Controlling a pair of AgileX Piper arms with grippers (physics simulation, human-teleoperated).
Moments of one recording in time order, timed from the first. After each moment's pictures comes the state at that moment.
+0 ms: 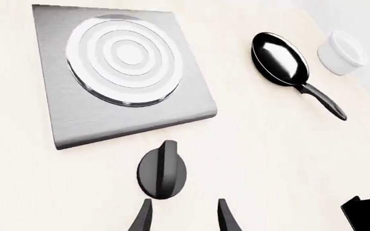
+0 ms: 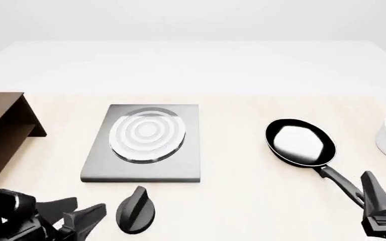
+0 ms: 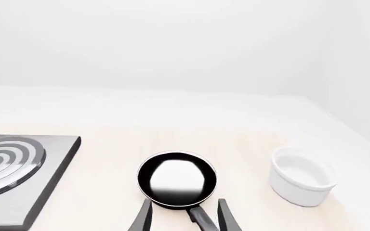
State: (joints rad) left arm -0.59 0.47 -0.27 0.39 -0.41; right arm -0.06 0.06 -0.10 0.08 -0.06
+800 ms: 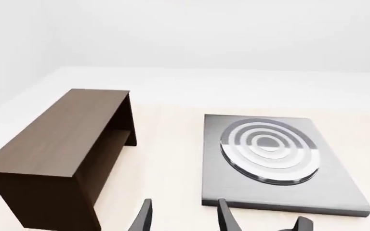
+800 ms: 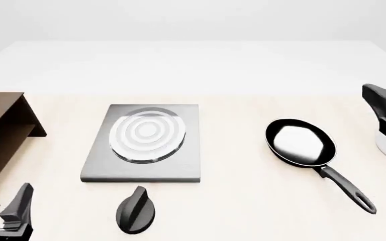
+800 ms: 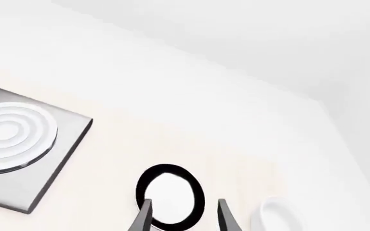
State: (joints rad) left arm 0.09 0.04 -0.03 0.13 0.01; right arm 0.07 0.66 -0.86 0.48 -0.32
